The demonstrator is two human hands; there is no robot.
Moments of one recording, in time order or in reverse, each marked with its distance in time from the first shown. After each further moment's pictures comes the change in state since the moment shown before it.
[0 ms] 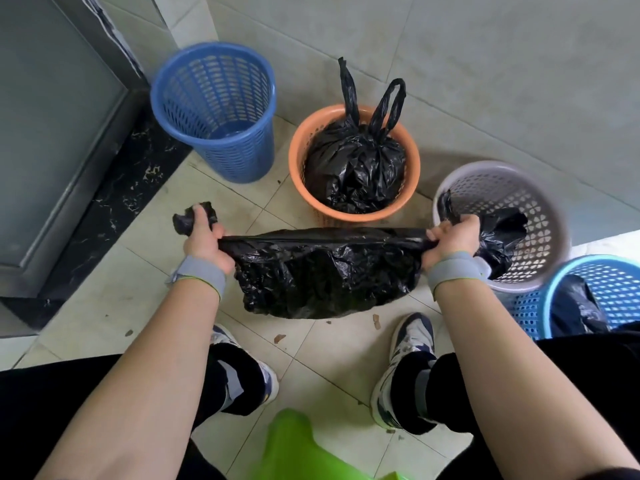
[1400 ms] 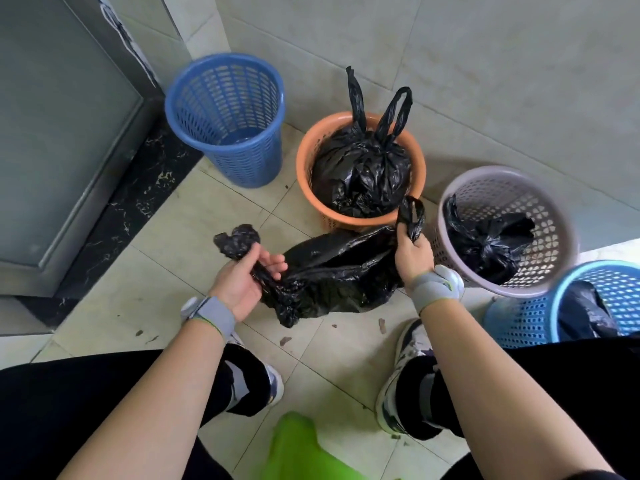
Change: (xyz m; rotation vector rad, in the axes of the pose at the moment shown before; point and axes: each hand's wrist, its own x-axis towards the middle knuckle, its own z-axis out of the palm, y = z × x) left_hand -0.045 -0.040 -0.033 0.319 -0.486 -0.060; right_hand -0.016 0.050 -0.012 -1.010 -0.290 -0.320
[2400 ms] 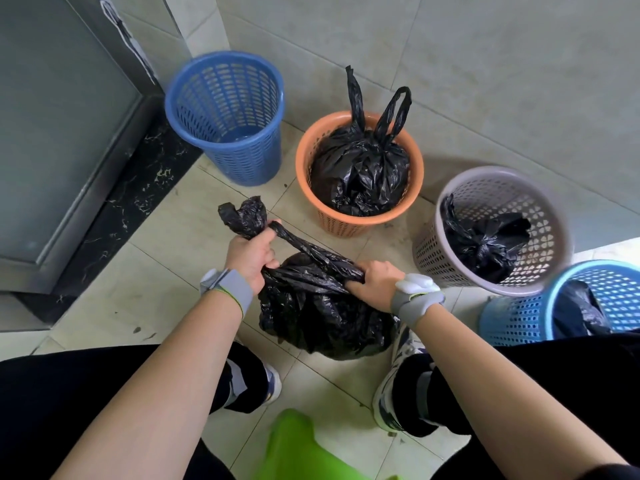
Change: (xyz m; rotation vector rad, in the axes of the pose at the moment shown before) left_hand 0.011 0.015 0.039 0.151 0.209 0.125; right_hand -0.032 0.012 0.009 -0.946 -0.586 -0.406
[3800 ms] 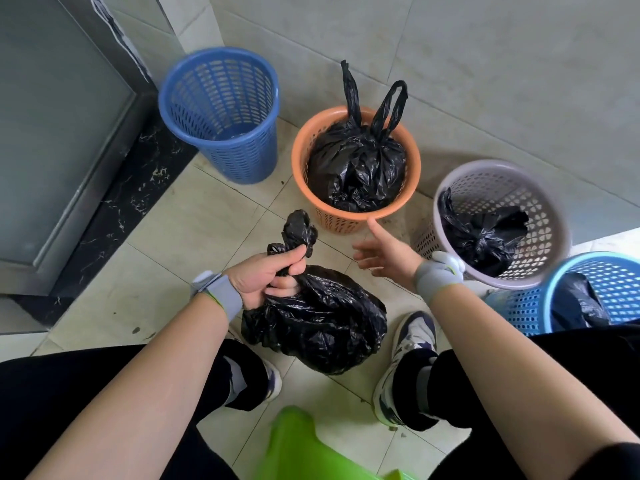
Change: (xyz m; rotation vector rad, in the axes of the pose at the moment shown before) left_hand -0.024 0.005 -0.011 0.342 -0.808 -0.302; right_hand 0.010 0.013 -0.028 1.005 -0.113 0.232
